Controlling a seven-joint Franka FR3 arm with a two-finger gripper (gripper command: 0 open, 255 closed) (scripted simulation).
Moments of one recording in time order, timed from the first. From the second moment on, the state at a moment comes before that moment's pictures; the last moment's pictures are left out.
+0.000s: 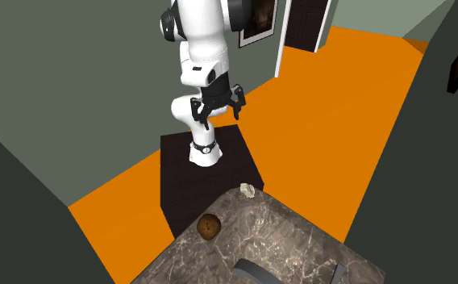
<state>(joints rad) 0.01 -0.75 -0.01 -2.26 0.12 1.52 -0.11</state>
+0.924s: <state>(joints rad) 0.05 -0.55 0.08 -2.48 0.17 1.76 -0.08</state>
